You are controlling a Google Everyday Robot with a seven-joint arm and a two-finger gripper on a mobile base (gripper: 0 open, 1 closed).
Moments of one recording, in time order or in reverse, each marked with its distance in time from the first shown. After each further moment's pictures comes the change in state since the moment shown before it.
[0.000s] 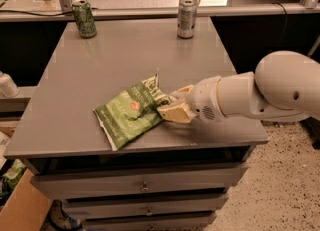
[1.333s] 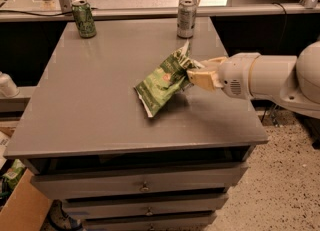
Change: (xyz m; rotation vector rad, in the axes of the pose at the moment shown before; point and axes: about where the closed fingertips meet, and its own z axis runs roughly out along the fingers) arm -0.031 -0.080 -0.067 0.267 -0.167 0.056
